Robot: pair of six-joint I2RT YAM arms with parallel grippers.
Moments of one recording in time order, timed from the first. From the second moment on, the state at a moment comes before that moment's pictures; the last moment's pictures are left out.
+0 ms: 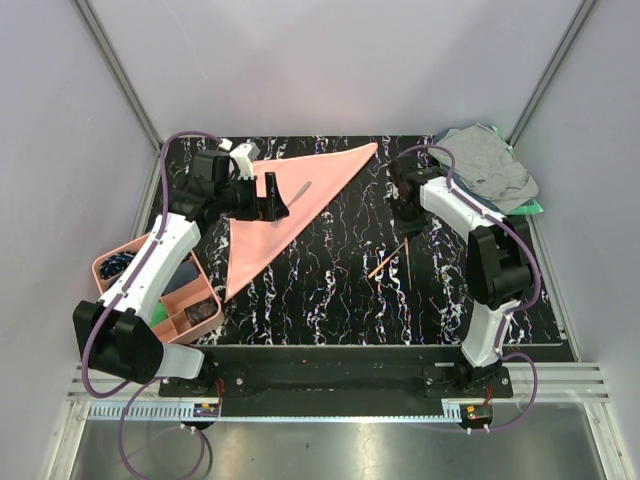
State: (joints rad) left arm -0.27 1.36 1.25 -0.60 0.36 -0.25; right arm 0.35 1.88 1.49 -0.89 0.16 0.17
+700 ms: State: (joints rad) left arm -0.27 1.36 1.25 -0.60 0.37 -0.25; right arm 0.55 1.86 1.18 -0.81 -0.15 0.28
